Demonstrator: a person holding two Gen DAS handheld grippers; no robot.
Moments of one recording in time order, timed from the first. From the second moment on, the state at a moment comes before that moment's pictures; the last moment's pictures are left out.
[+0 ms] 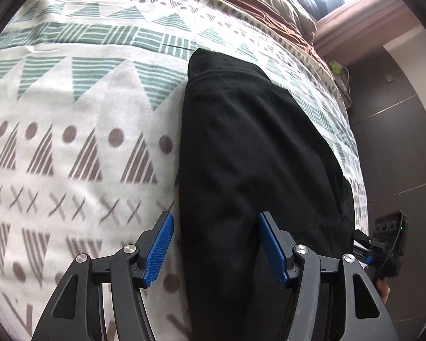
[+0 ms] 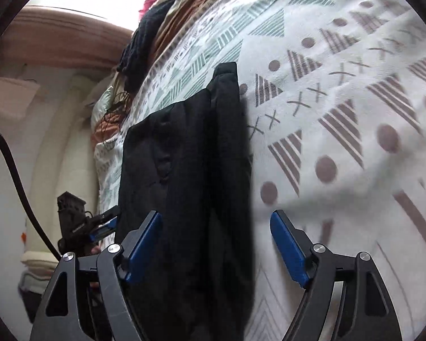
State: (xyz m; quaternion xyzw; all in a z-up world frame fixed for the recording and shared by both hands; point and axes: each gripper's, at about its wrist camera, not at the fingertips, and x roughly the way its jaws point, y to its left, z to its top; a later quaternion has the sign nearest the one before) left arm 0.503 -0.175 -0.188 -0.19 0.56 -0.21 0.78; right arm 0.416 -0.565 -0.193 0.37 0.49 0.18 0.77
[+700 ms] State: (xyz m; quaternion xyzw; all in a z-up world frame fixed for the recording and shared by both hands) left arm 0.544 -0.185 -0.181 -0.20 0.56 -0.16 0.79; right arm 0.473 -0.521 -0.184 0.36 0.51 0.21 0.75
